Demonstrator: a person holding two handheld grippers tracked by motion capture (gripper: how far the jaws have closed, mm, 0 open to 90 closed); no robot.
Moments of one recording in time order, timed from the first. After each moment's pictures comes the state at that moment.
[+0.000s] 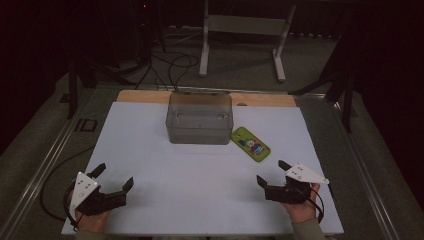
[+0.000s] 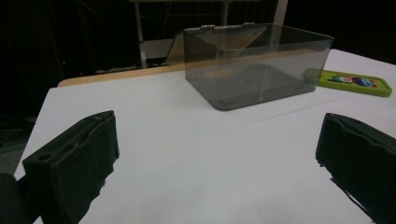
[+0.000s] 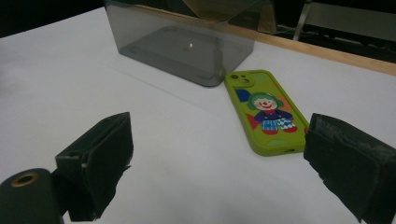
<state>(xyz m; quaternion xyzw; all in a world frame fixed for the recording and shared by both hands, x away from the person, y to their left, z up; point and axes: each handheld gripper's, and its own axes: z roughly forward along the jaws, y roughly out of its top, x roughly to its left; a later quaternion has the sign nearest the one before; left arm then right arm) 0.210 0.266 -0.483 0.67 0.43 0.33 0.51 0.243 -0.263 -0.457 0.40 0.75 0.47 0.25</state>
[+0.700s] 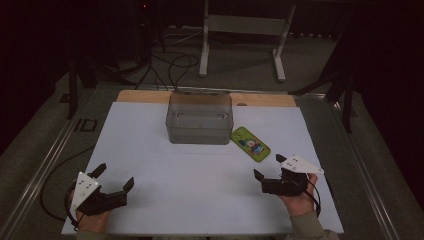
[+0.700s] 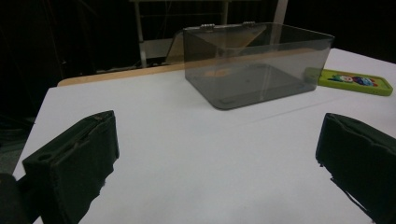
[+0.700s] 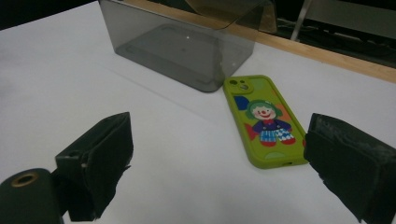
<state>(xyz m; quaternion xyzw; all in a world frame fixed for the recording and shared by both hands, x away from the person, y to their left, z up) 0.211 0.265 -0.484 0.67 0.43 0.33 0.51 0.258 -0.253 -0.442 0.40 0.76 0.45 0.25</state>
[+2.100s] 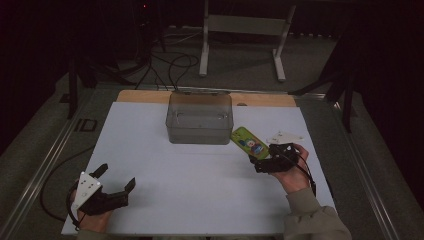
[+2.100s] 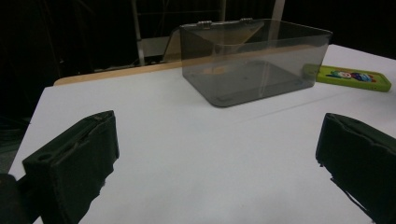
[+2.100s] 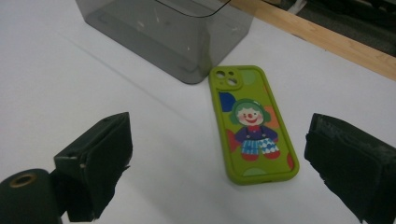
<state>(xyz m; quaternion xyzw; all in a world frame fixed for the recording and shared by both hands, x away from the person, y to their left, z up) 0.212 0.262 -0.486 0.67 0.43 0.32 0.51 0.319 -0.236 -0.424 0.40 0.82 0.35 0.23</state>
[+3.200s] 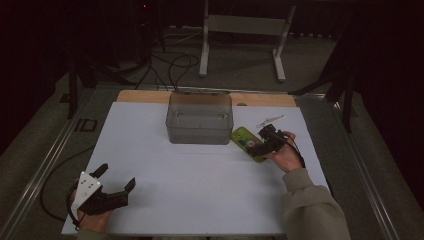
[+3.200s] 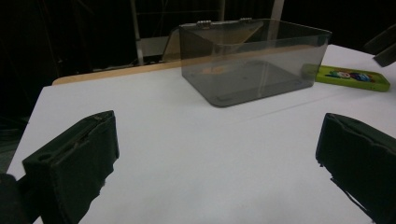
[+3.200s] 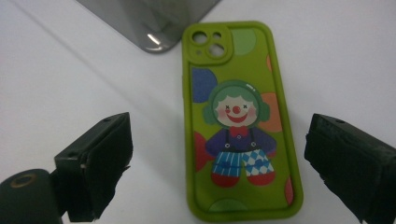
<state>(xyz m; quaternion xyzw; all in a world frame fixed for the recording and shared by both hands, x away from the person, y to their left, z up) 0.213 0.263 -0.486 0.67 0.43 0.32 0.51 0.409 -0.240 -0.470 0.41 0.86 0.28 0.13</state>
